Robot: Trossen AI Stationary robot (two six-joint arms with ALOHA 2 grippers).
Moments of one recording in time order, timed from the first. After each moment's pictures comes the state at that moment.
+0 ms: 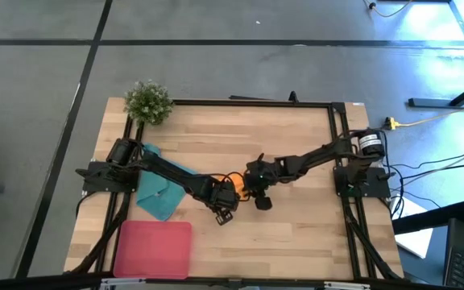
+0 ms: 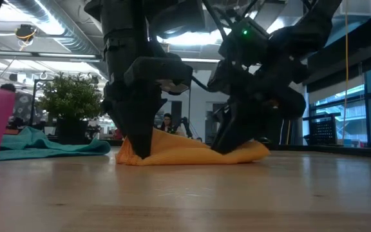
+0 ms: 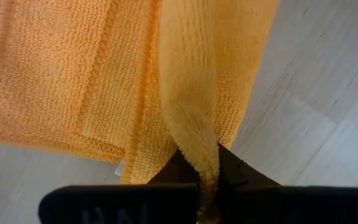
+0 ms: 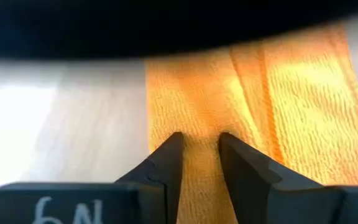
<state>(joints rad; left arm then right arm) -0.26 2.00 1.32 -0.68 -0.09 -0.83 0.04 1.84 0.84 0.14 -0.19 -0.06</state>
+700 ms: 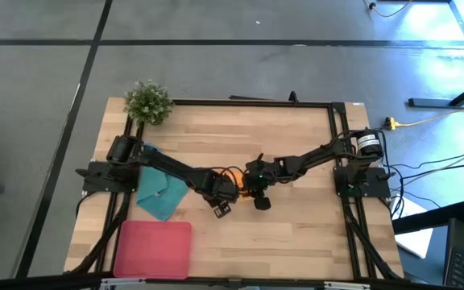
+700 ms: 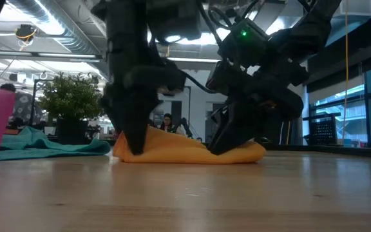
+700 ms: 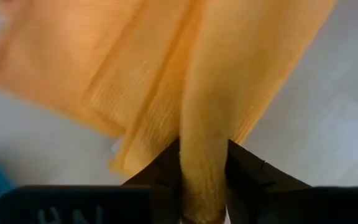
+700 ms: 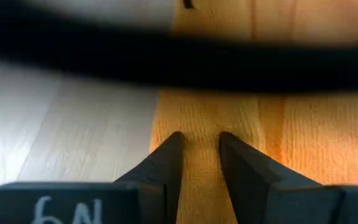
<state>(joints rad) -0.21 1.97 1.32 -0.78 -0.08 -0.82 0.04 1.86 0.84 0.17 -0.20 -0.06</state>
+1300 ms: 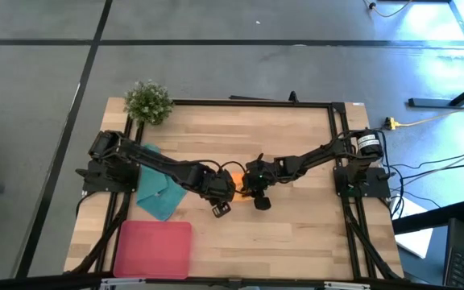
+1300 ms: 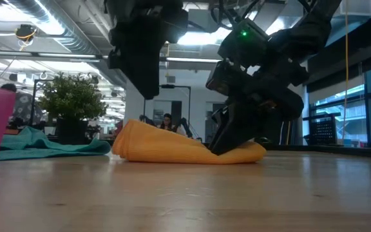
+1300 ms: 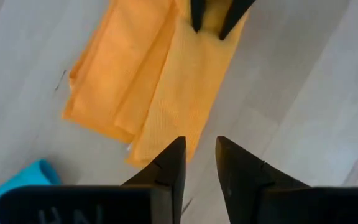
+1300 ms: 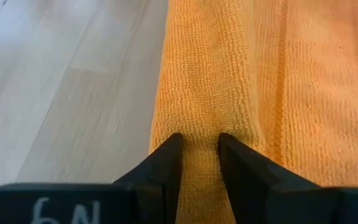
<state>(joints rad) -0.24 1.80 1.39 -0.83 -0.15 -0.76 0.04 1.86 0.84 0.17 -0.20 -0.05</state>
